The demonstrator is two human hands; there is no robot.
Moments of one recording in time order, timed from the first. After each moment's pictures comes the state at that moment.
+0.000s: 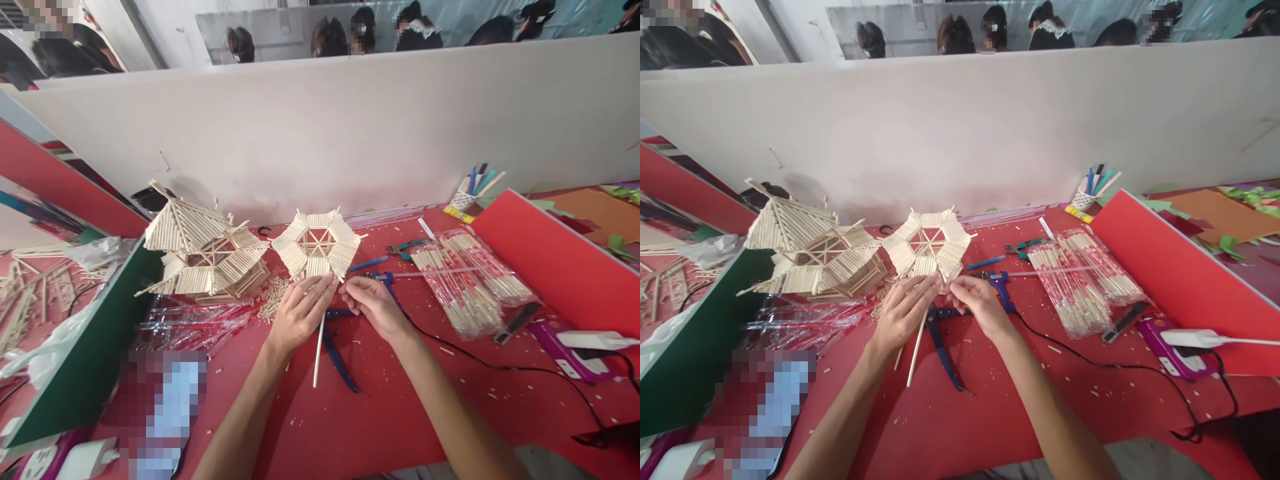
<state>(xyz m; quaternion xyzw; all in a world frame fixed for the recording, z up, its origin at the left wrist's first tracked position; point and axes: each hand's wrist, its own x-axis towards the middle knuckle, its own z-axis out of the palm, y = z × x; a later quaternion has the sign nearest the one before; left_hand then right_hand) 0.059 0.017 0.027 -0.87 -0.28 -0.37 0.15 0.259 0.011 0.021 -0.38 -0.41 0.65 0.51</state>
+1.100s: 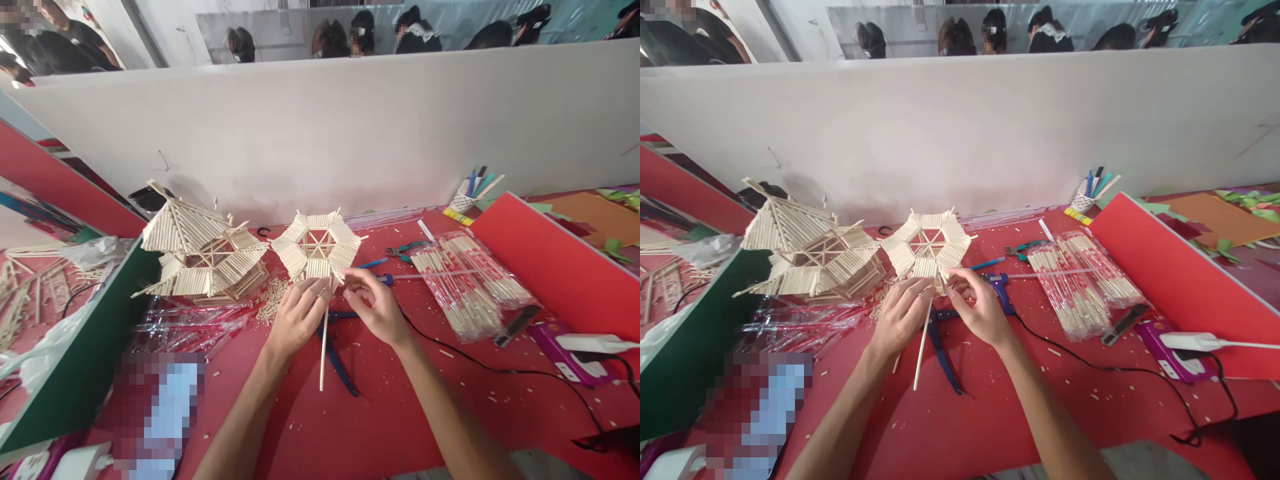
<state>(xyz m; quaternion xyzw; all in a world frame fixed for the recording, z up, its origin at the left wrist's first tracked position) 0.061 0.014 0.026 -0.87 -0.31 -0.37 0.13 0.262 0.003 0.029 -0.43 -0.59 0.46 0.51</state>
